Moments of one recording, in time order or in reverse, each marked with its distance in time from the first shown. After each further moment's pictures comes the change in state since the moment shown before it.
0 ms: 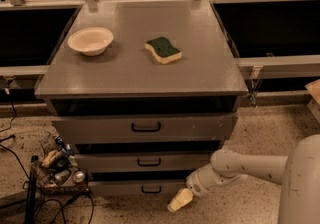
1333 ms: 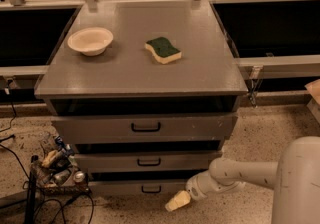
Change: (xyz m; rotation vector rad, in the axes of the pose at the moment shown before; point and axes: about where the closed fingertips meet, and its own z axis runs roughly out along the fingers) arm 0.014 -0.024 0.031 0.065 -0.041 0.106
